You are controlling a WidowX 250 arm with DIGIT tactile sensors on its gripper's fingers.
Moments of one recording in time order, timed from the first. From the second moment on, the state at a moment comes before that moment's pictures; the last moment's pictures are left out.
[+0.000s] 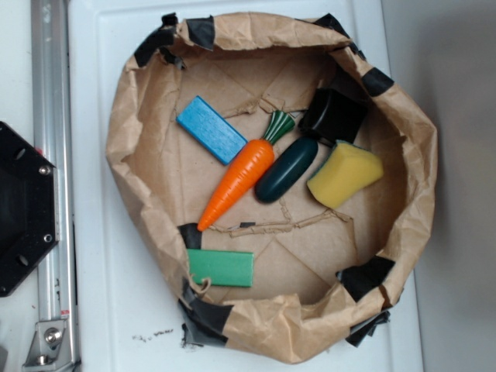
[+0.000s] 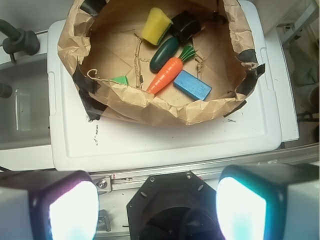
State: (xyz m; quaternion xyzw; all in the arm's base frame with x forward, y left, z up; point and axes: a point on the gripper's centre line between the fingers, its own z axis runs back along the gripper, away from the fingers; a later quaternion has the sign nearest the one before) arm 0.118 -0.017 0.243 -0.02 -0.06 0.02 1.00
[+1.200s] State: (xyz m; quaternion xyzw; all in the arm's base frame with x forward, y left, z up) arm 0.243 0.025 0.112 -0.01 -0.05 -0.13 0.99
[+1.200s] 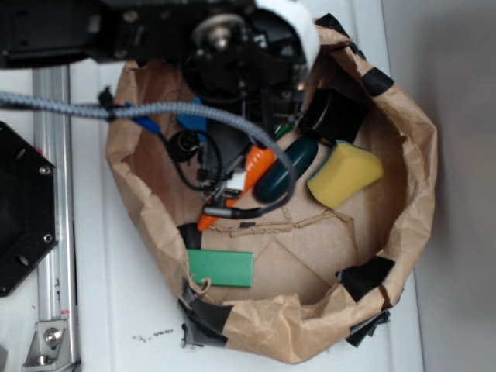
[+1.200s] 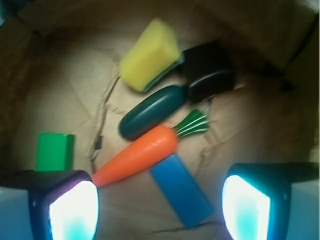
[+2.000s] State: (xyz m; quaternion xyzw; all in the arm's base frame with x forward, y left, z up) arm 0.221 0.047 0.020 0.02 0.04 -0.26 0.97
